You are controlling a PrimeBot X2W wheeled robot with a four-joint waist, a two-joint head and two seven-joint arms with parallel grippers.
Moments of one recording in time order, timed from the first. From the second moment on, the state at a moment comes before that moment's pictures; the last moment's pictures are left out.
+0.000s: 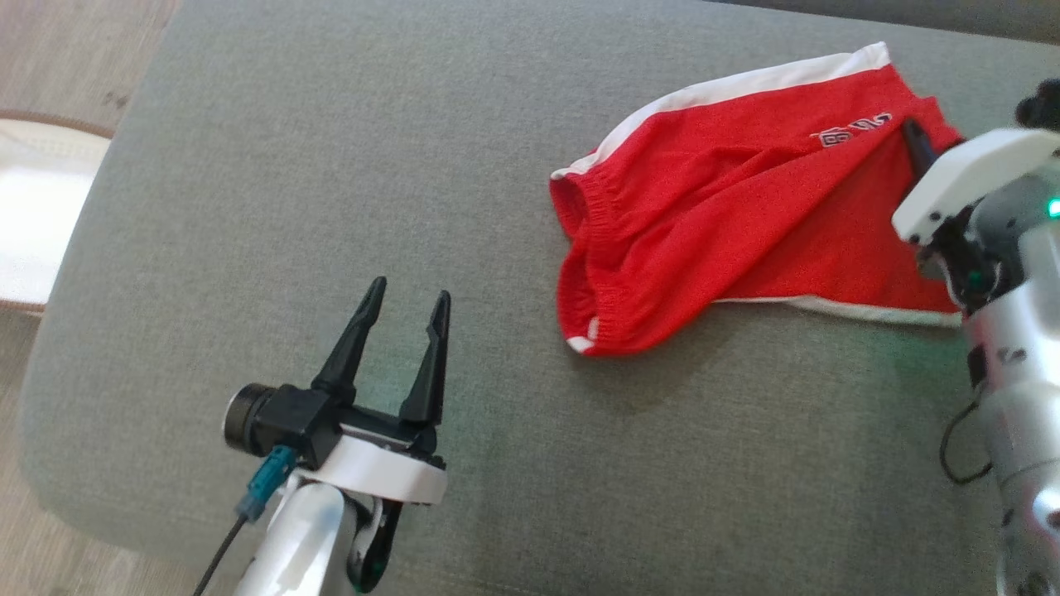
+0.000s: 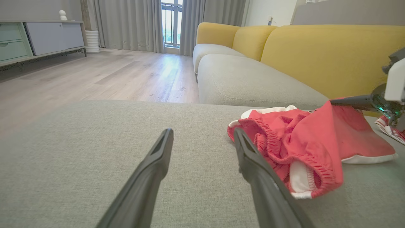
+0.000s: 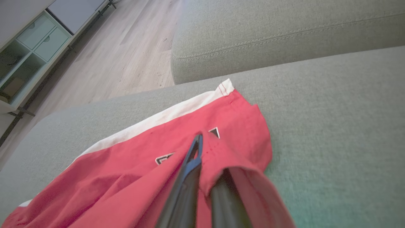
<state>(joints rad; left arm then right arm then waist) -0.22 0.05 -0.30 0.29 -0.21 -0.12 -0.25 -0.78 -0.21 -0.02 0.87 0.43 0.13 0.27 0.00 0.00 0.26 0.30</state>
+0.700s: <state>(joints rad) -0.27 0.04 -0.37 0.28 -0.26 -0.11 -0.25 -0.96 -0.27 0.03 1.17 0.27 0.13 0.21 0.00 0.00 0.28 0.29</state>
